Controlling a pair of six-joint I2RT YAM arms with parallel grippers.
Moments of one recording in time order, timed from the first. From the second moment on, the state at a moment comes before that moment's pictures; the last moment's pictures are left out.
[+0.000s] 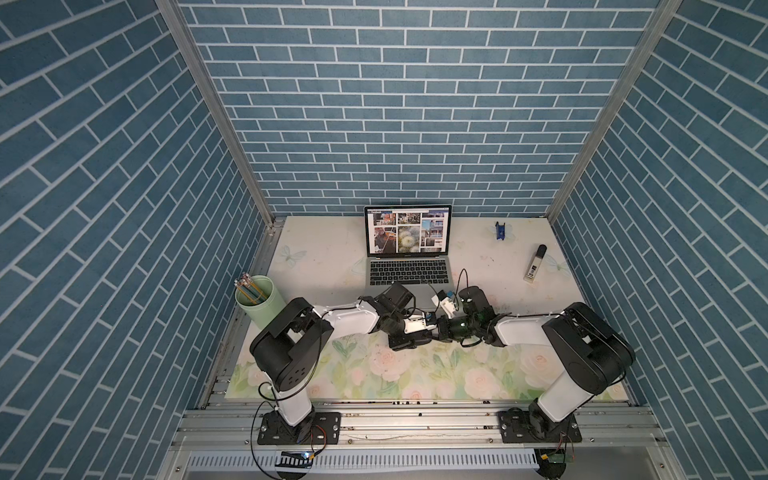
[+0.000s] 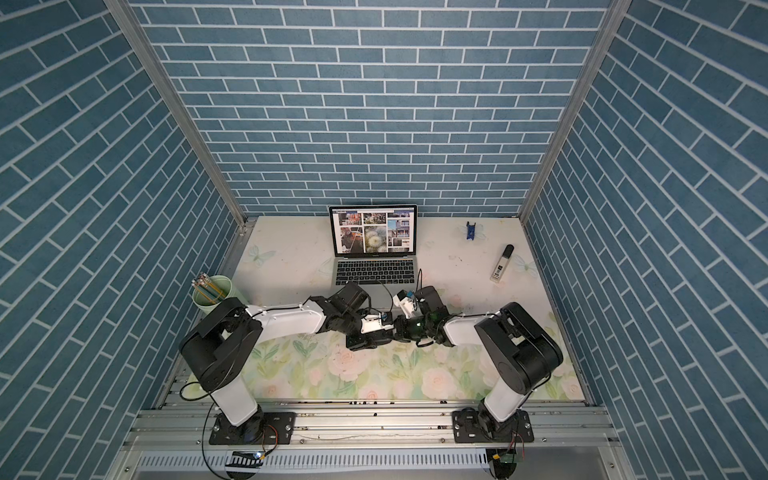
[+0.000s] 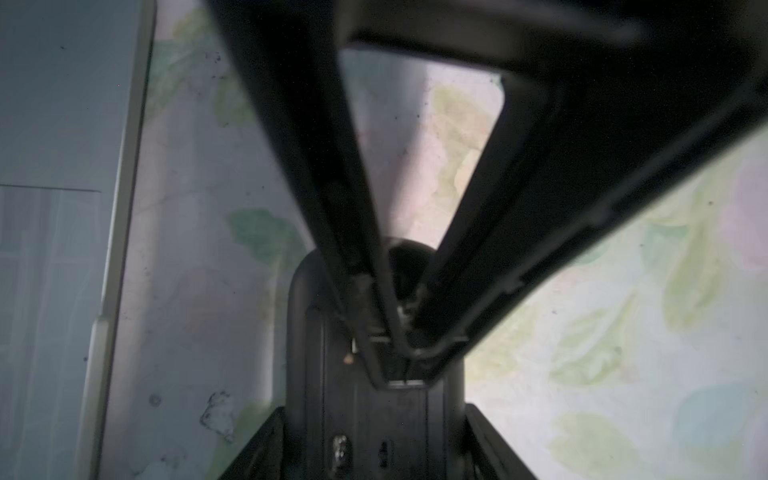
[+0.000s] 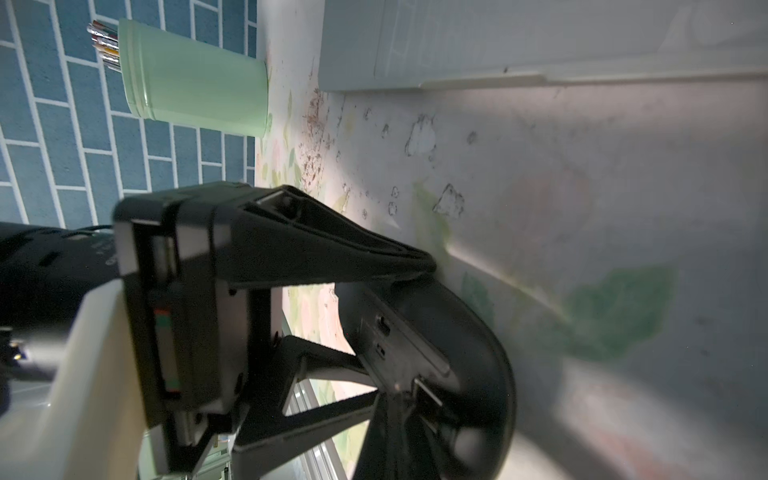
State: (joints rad) left arm -0.76 1.76 0.92 -0.31 0.32 0.65; right arm 0.62 1.65 0.59 0.27 -0.78 0.67
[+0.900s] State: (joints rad) left arm -0.76 1.76 0.93 -0.31 0.32 0.65; right arm 0.60 1.66 0.61 0.22 -0.77 0.62
